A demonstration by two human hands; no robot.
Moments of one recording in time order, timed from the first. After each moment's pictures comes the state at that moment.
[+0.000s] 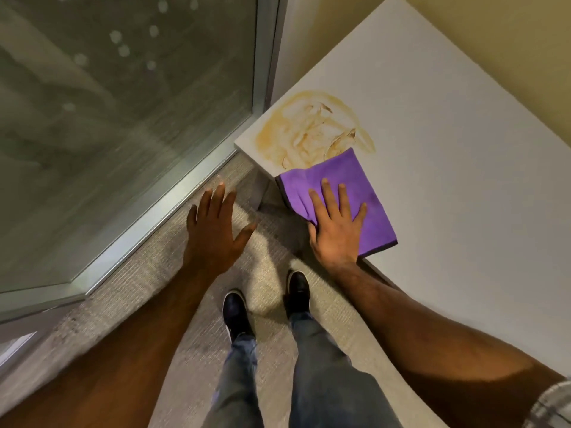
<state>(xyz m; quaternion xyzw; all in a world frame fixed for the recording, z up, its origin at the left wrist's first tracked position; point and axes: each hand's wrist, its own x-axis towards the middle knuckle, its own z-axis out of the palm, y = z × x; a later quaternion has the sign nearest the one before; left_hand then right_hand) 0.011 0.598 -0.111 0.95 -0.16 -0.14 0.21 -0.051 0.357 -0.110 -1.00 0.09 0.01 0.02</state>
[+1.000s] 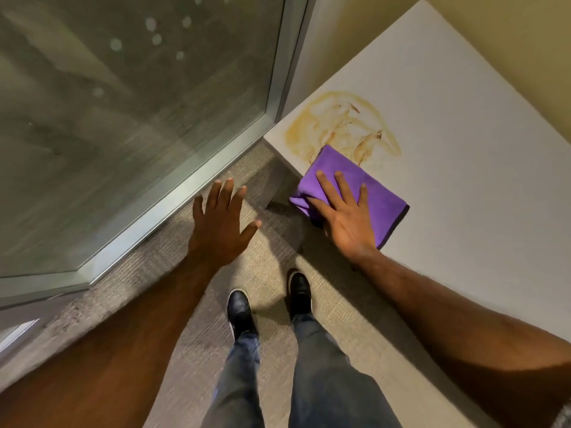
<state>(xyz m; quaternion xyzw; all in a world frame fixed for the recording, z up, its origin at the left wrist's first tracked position) 0.025 0.634 -0.123 0.96 -0.19 -0.15 0.16 -0.026 0.361 -0.101 -1.00 -0.06 0.05 -0.01</state>
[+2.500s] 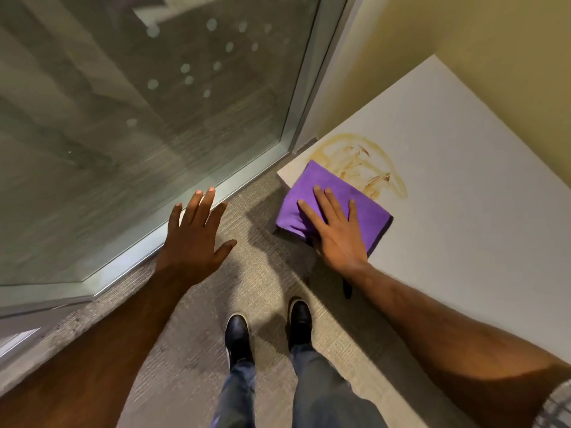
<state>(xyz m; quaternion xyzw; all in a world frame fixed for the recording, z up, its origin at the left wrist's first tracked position) 0.050 0.684 -0.100 0.97 -0.20 -0.07 0.09 0.022 0.374 -0.102 -0.99 -0.12 0.05 0.01</state>
